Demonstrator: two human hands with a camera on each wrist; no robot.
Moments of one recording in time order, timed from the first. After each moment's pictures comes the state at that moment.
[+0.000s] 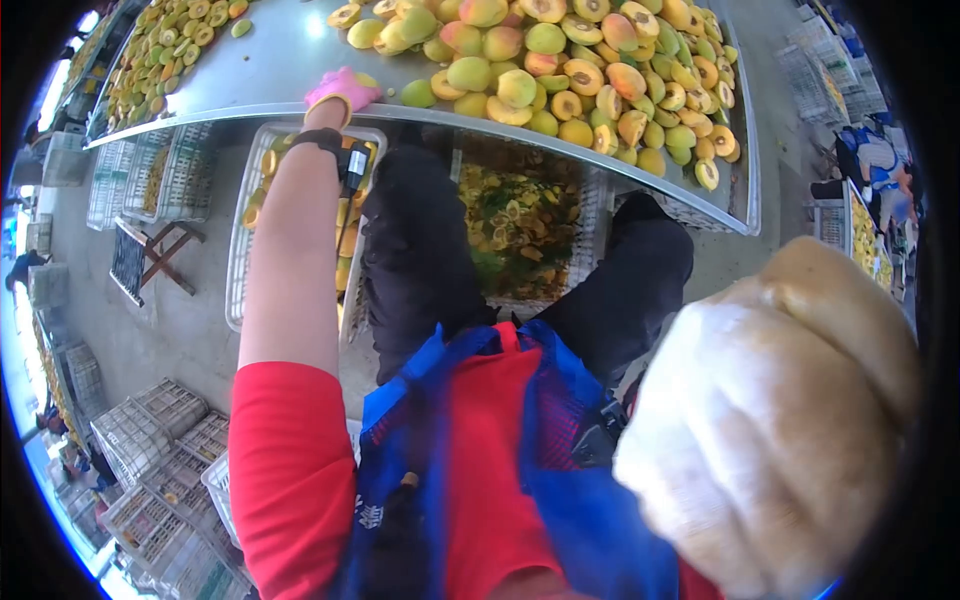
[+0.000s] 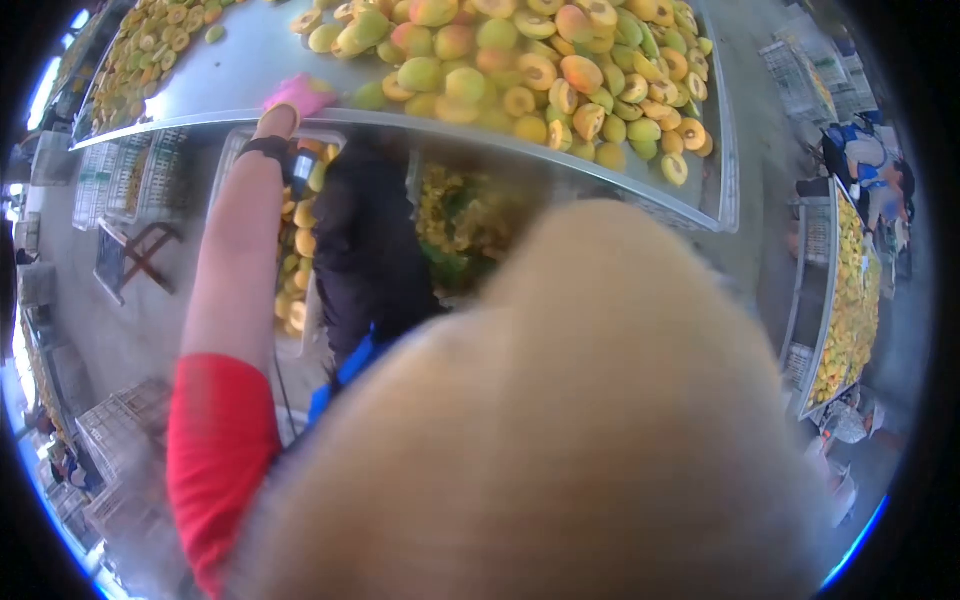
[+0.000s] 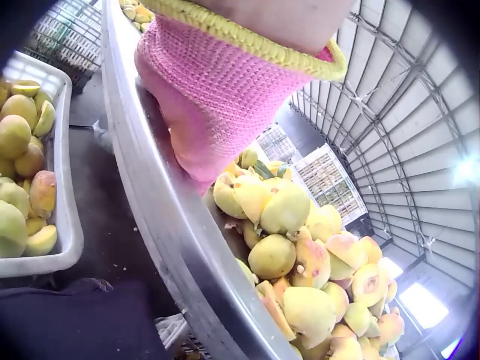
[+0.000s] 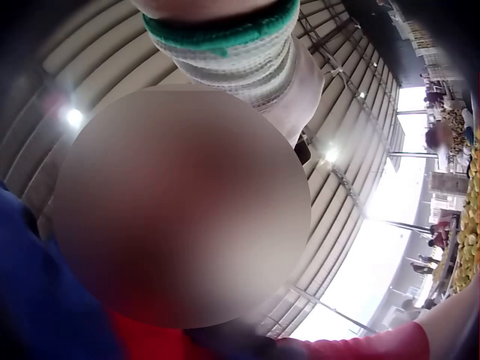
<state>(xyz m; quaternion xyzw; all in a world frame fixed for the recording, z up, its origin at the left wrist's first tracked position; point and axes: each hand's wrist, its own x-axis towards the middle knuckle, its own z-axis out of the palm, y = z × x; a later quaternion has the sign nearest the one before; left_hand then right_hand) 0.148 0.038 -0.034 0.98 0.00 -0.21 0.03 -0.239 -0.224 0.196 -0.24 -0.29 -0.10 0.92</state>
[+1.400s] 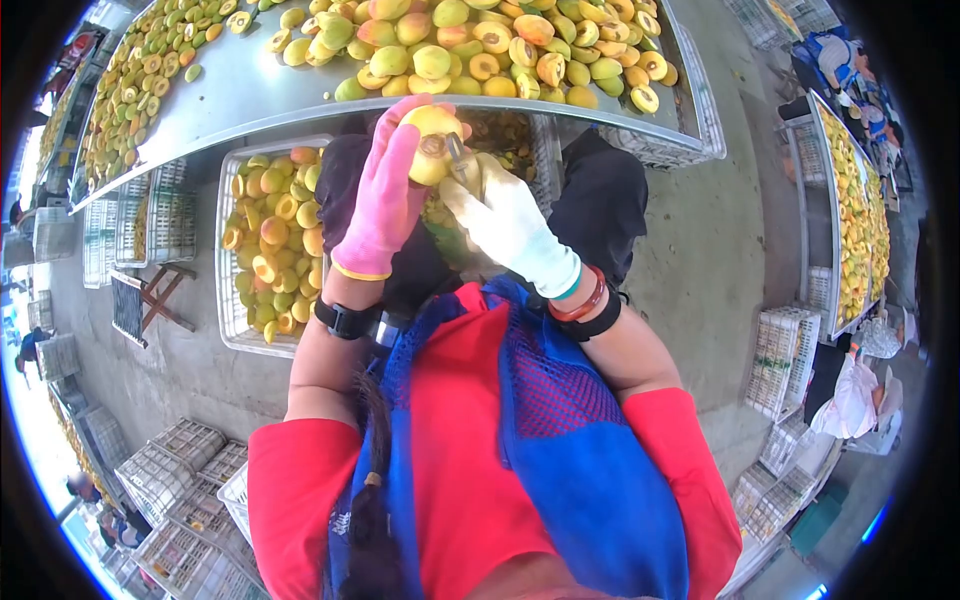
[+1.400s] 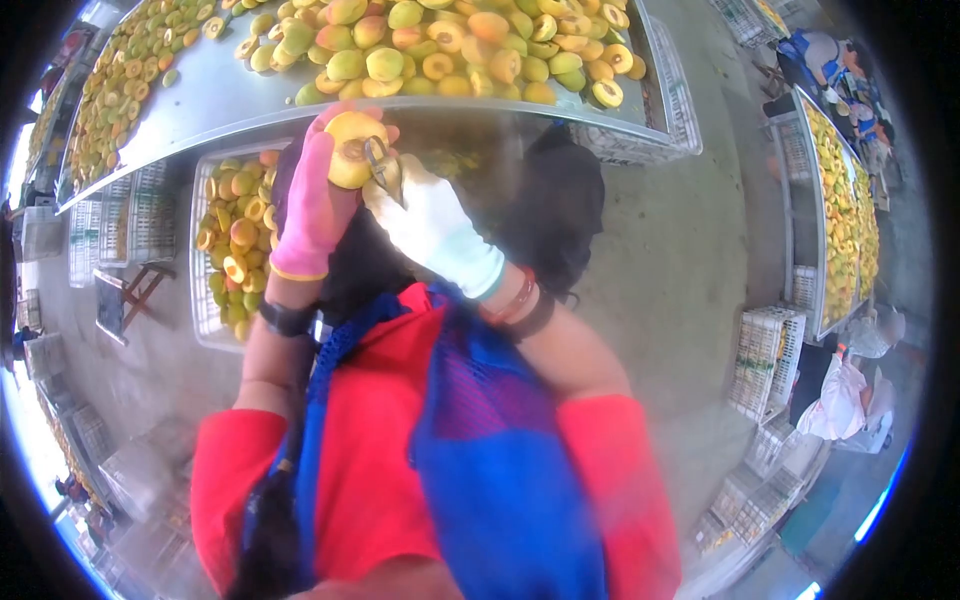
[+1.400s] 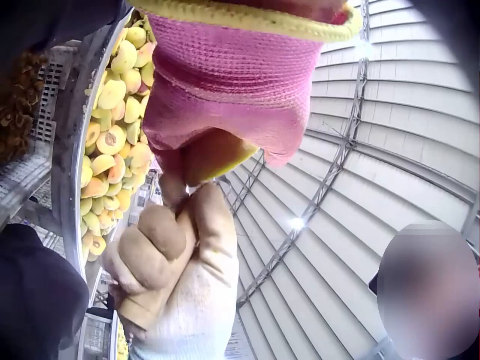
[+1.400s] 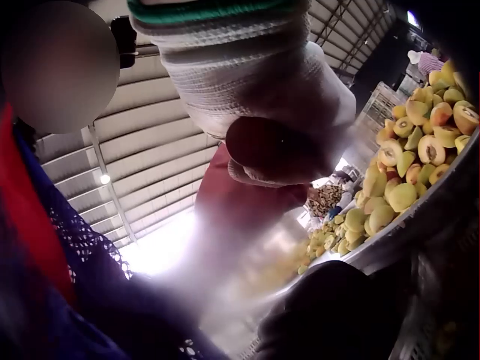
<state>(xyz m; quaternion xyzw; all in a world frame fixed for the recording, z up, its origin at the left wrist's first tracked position) -0.132 -0.060 0.045 0.38 -0.15 -0.26 0.87 -0.216 -0.199 0.035 -0.91 -0.14 -0.23 0.32</state>
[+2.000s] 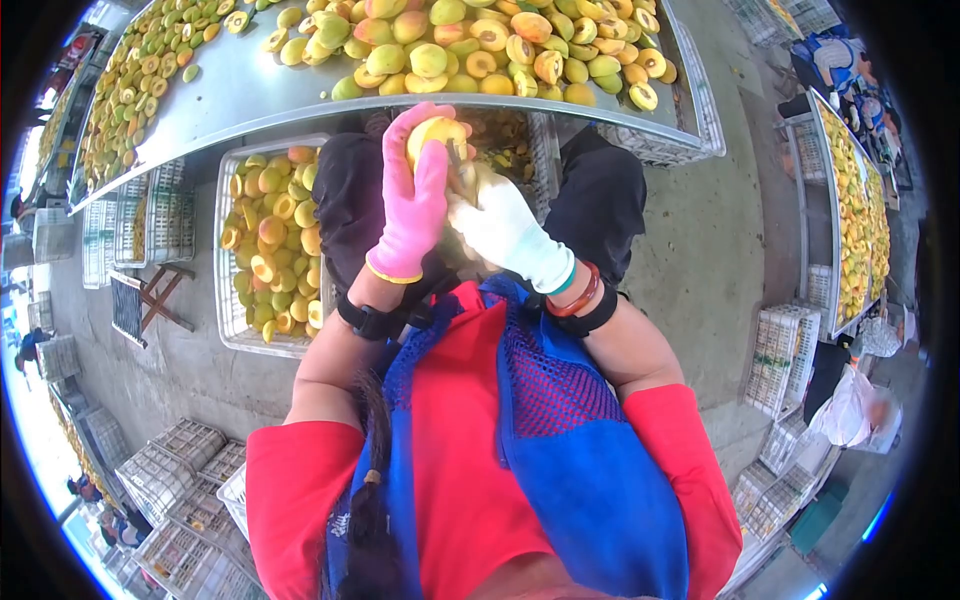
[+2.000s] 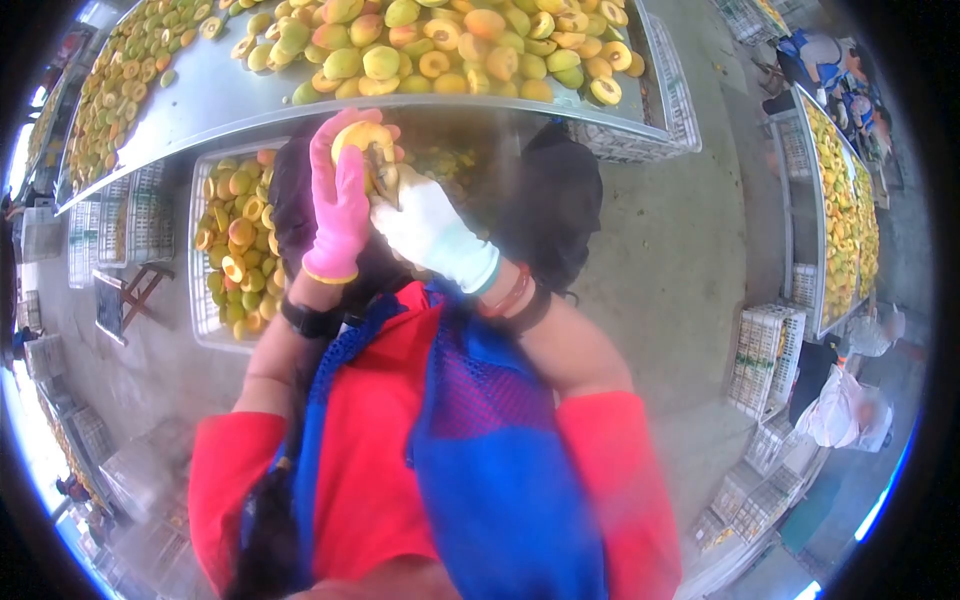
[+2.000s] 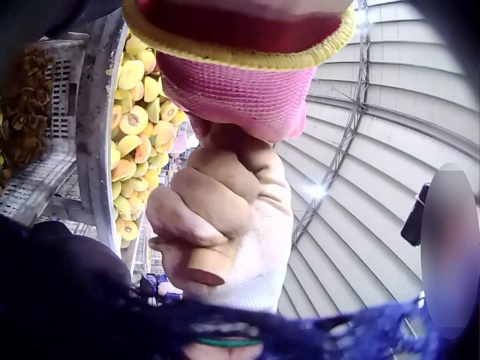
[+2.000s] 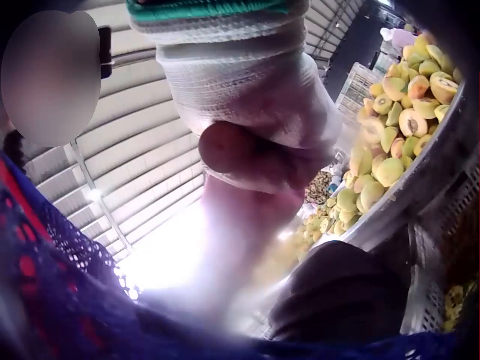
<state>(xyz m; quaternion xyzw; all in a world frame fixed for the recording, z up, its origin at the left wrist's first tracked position) -0.153 -0.083 0.025 0.49 -0.19 -0.12 0.84 -0.221 -0.192 0.038 -0.73 0.06 0.03 0.68</state>
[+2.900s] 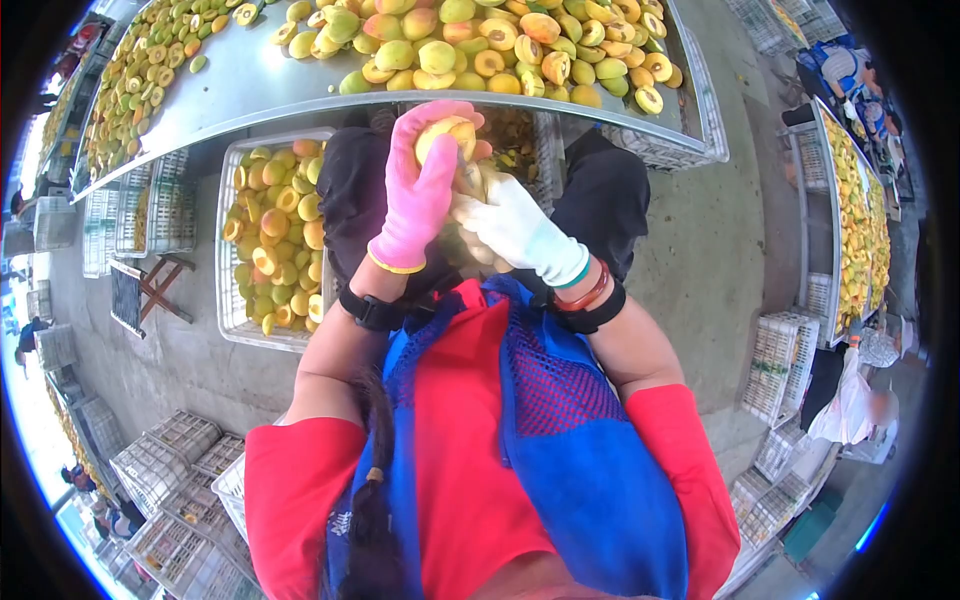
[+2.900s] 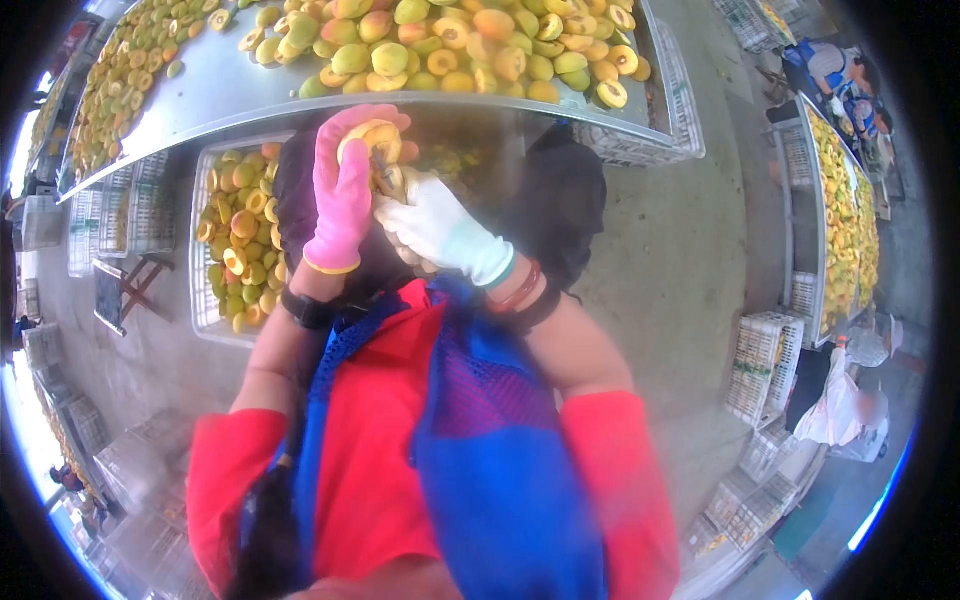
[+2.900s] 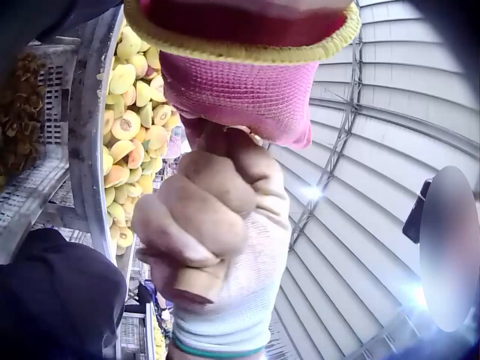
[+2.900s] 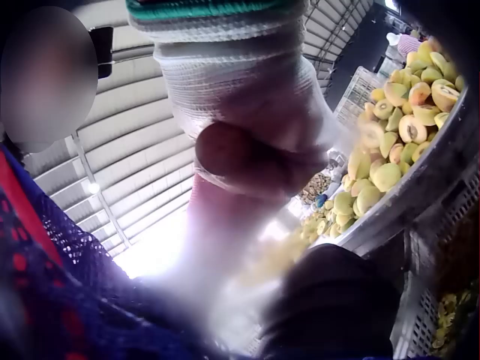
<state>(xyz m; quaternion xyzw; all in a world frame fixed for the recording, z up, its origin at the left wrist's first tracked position) -0.149 -0.076 0.035 0.49 -0.22 -0.15 0.83 -0.224 -0.203 0.050 -0.65 0.07 0.18 0.73</state>
